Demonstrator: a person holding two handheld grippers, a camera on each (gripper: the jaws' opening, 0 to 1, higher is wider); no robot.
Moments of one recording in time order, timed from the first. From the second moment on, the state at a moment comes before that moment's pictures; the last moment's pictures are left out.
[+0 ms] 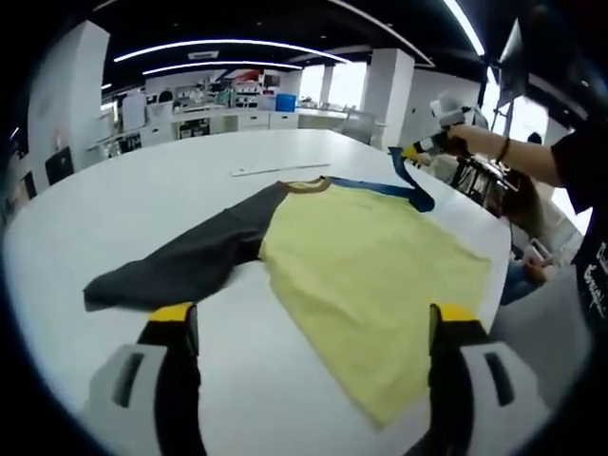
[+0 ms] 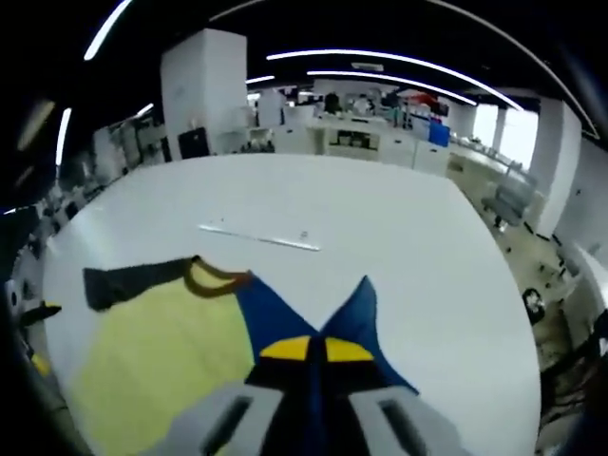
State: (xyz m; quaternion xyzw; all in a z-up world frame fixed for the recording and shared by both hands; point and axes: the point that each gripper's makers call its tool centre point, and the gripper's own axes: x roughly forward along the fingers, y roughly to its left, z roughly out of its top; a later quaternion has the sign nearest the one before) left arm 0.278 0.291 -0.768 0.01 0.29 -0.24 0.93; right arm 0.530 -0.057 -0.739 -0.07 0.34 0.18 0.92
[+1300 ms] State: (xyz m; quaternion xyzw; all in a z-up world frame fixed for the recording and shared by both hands) left arm 0.264 0.292 -0.777 -0.01 0.30 -0.24 0.92; right arm 0.527 0.120 -0.729 -0.18 0.30 0.34 0.87
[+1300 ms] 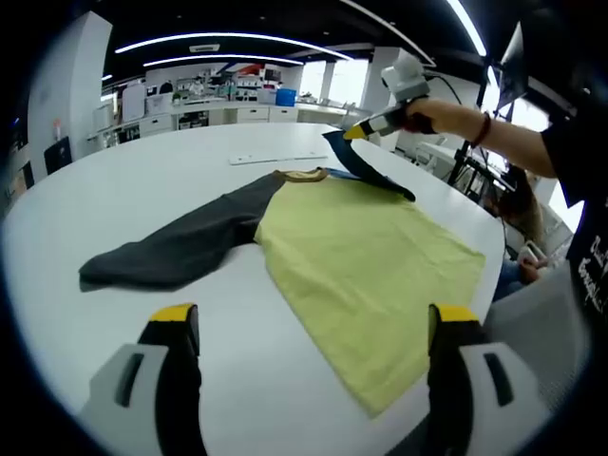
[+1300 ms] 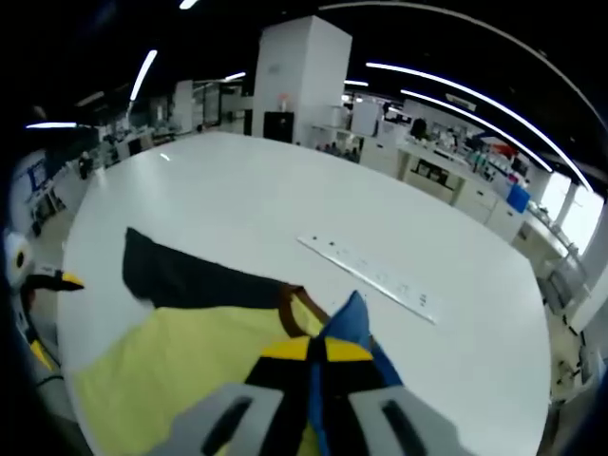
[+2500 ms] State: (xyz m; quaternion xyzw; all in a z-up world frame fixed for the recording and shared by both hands) left arm 0.254 0.300 -0.785 -0.01 0.31 -0.22 0.93; right arm 0.444 0.231 -0.739 -0.20 0.27 0.50 0.80
